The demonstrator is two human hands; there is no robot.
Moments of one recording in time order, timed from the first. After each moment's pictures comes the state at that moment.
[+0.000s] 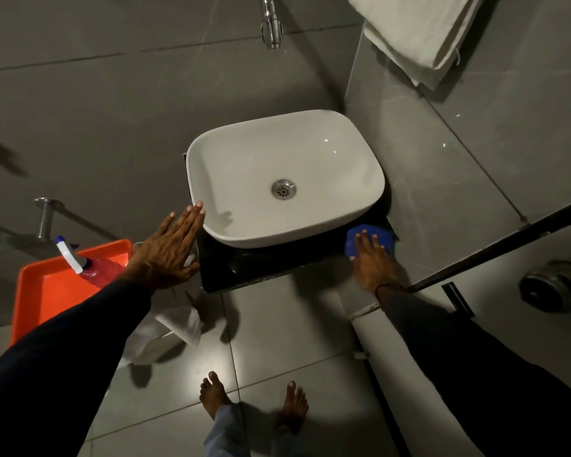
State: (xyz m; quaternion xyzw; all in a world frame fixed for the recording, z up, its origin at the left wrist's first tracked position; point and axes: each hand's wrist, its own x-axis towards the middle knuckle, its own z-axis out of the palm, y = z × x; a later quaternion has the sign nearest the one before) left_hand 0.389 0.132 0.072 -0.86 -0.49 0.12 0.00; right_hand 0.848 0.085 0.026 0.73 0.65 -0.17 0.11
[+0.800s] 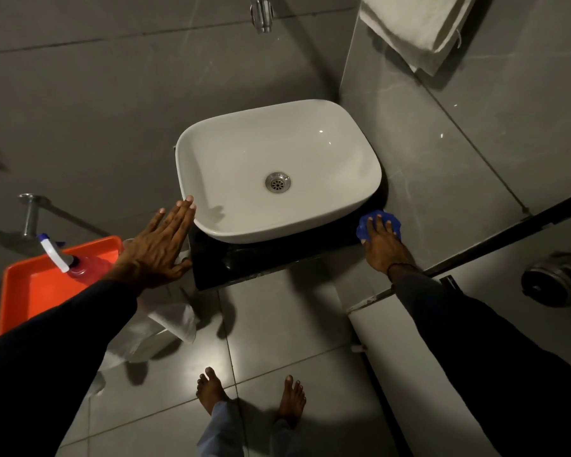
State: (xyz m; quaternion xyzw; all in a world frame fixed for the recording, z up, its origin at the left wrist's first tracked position) left_hand 0.391 0.132 0.071 -0.87 -0.49 0.11 0.00; right_hand 0.885 0.109 0.027 0.75 0.62 -0.20 0.10
